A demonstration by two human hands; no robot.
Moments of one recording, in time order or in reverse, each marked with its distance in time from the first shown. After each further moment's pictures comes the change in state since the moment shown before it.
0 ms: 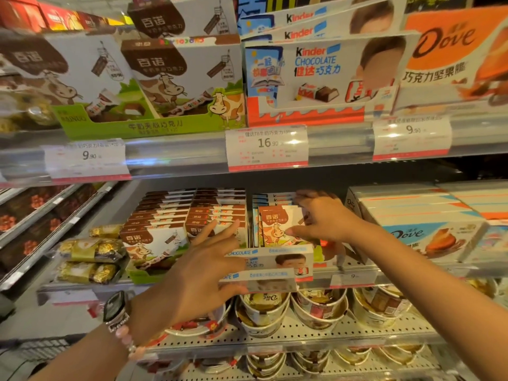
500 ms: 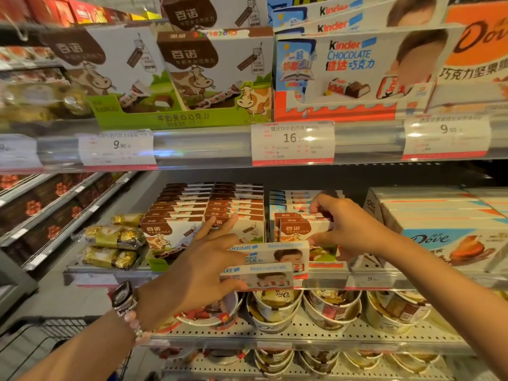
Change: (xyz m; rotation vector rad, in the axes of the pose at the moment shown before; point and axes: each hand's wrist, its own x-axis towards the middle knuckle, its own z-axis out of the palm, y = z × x) left_hand -0.015 -0.015 0.002 -0.018 0.004 -0.097; right_hand -0.021 -0.013 -0.004 0.330 0.017 -0.083
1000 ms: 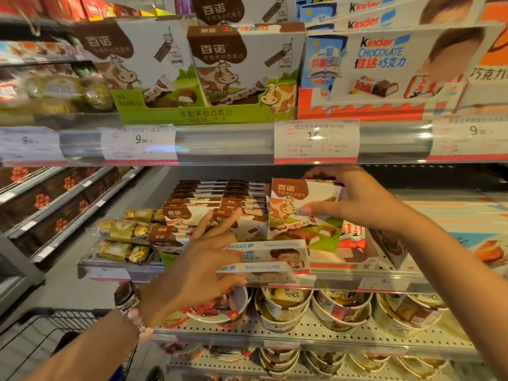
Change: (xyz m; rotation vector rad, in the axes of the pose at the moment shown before) left_hand -0.019 -0.024 0.005 -0.066 0.183 0.082; right_hand 0.005 -0.058 -0.033 0.249 0.145 -0.223
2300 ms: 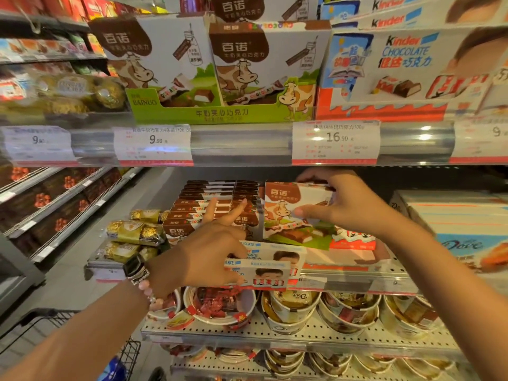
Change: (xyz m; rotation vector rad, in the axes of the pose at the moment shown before) left_hand 0.020 -0.024 -0.017 0.131 -0.349 -0.033; right_hand 0.014 -0.010 0.025 -0.077 -0.006 -0.008
